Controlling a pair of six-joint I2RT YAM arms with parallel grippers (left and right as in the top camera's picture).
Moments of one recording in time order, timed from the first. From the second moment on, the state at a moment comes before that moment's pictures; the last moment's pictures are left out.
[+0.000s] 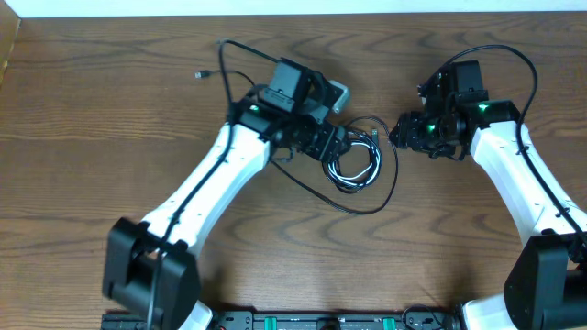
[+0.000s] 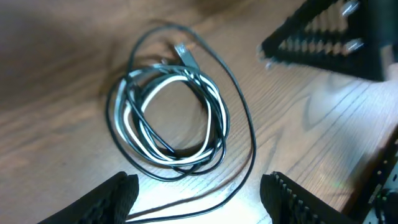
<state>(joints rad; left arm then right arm) -0.51 1.72 1.40 -0.73 0.45 0.00 0.13 1.65 1.24 -0.80 -0.29 0.31</state>
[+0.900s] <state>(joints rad) -0.64 2.06 1.40 -0.56 0.52 0.01 -0.03 1.65 1.24 -0.80 -0.30 0.27</state>
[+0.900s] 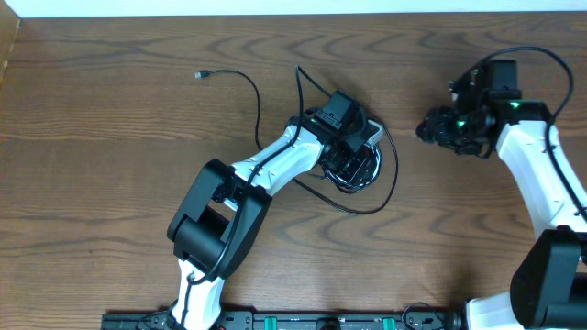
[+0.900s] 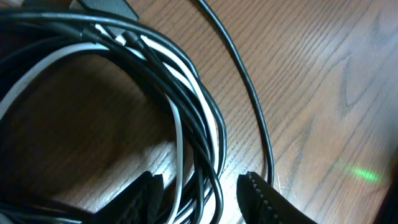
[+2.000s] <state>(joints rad) -0.65 2.12 1.42 -0.52 0.43 0.01 -0.07 1.65 1.24 -0.82 -0.30 0.24</state>
